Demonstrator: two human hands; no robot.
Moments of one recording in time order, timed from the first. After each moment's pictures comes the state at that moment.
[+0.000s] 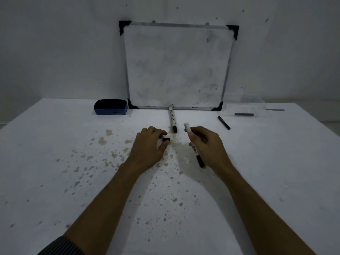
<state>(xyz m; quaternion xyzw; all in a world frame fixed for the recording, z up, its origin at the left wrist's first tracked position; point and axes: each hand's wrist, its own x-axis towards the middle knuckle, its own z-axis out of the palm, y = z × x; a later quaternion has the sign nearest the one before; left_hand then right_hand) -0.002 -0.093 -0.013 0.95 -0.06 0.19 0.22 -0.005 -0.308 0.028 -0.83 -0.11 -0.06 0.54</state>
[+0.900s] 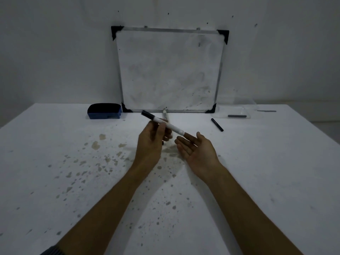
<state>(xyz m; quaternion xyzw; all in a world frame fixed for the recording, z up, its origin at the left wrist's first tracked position) -0.024 -0.145 0.026 0.71 -0.02 0.19 0.67 -0.008 -0.295 0.035 -0.37 0.14 0.18 0.90</state>
